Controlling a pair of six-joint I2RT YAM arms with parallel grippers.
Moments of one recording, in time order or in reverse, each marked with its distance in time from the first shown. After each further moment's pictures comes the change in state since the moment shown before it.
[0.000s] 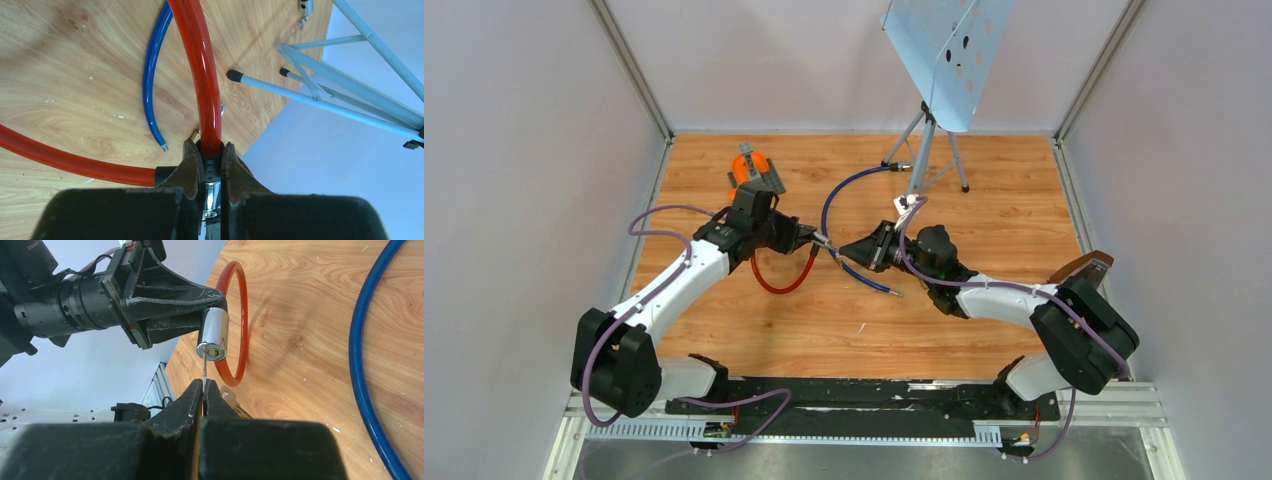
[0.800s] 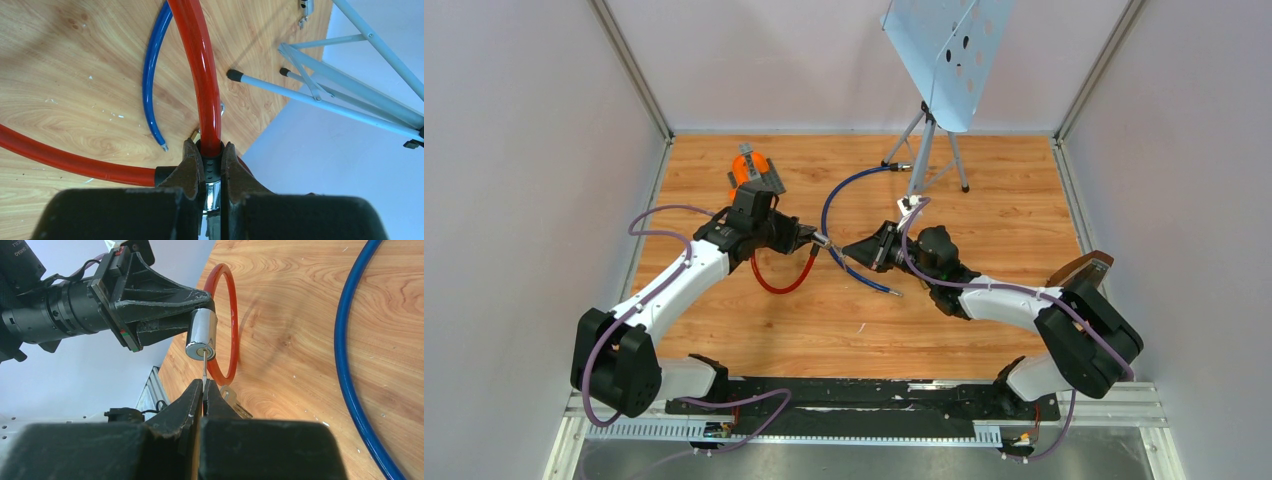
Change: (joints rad) left arm 0.000 0.000 0.000 0.001 0.000 0.000; right arm 0.002 -0.023 -0.009 -0.047 0.041 -0.011
